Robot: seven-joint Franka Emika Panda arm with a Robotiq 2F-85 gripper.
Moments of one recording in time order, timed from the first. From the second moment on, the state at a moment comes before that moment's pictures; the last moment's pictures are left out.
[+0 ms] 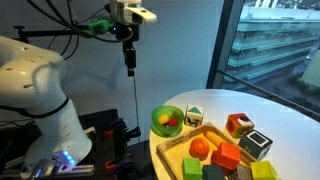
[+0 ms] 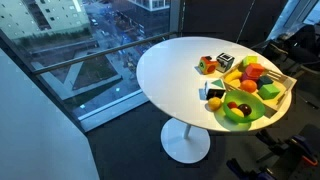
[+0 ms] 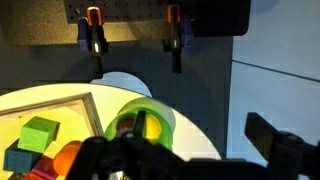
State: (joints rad) arm 0.00 -0.97 -0.03 -2.78 0.11 1.76 0.03
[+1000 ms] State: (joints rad) arm 0.00 -0.96 -0.03 -2.78 0.11 1.78 0.03
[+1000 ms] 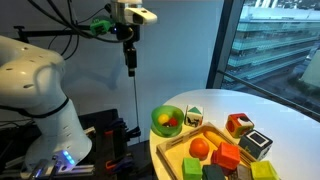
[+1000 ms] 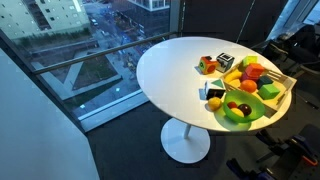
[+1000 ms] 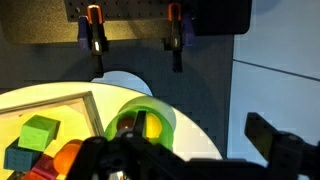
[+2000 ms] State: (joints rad) arm -0.03 -0.61 0.01 -2.74 0.01 2.13 0.04
